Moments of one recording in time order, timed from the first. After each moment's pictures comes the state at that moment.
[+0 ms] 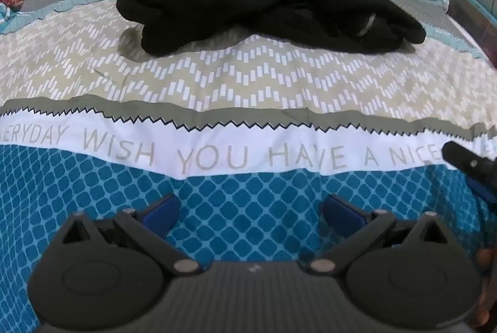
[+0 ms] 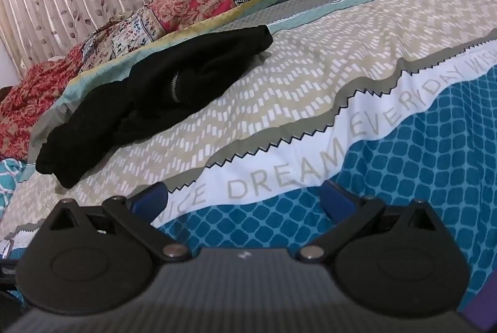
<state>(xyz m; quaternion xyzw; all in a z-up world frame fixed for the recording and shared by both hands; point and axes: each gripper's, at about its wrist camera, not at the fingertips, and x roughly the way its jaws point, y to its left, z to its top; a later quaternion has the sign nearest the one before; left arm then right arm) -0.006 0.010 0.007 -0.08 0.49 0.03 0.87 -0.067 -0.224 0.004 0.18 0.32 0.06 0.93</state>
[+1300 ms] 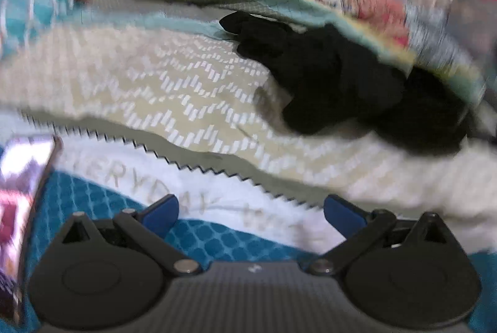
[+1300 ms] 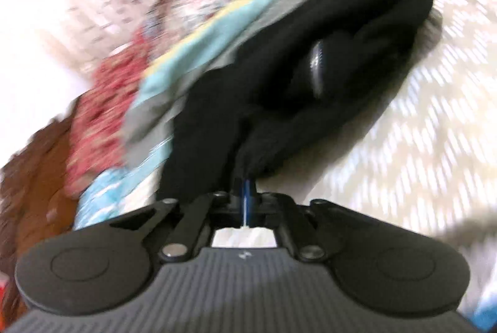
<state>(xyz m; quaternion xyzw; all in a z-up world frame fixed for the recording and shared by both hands) -0.022 0.144 0.008 -0.19 0.38 0.09 0.90 0.061 -0.151 0.048 0.33 0.42 0.27 0.80</state>
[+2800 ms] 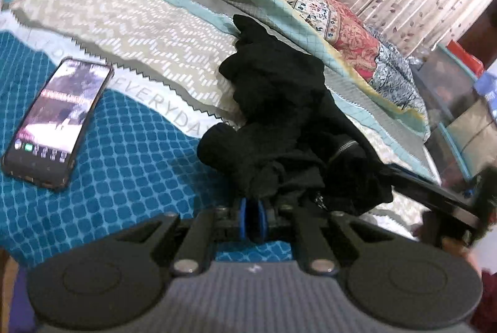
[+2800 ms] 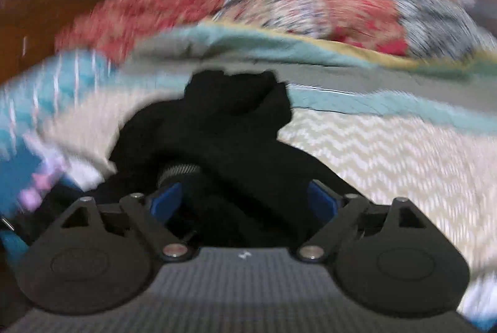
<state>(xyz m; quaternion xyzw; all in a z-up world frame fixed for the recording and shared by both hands) -0.130 0.147 0.056 -0.30 0.36 0.05 0.88 0.007 -0.087 0.050 -0.06 0.29 0.30 0.91</state>
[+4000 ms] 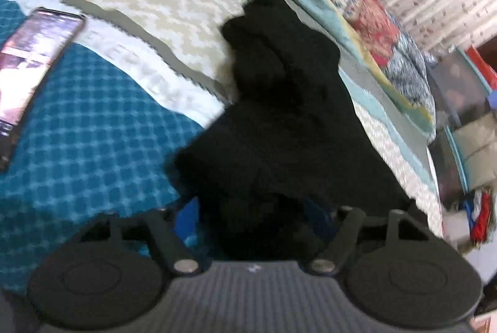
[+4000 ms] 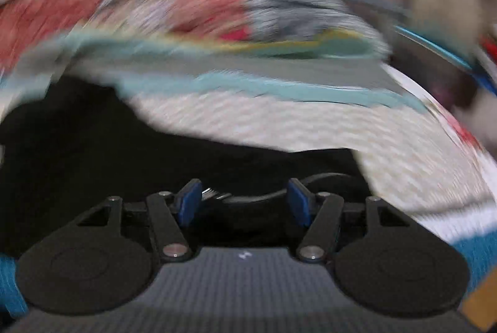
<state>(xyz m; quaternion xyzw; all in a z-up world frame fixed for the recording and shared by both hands) -0.072 0.139 0.021 -0.36 0.42 0.04 0.83 0.005 -0.286 0.043 -0.08 0.31 0.10 0.94</state>
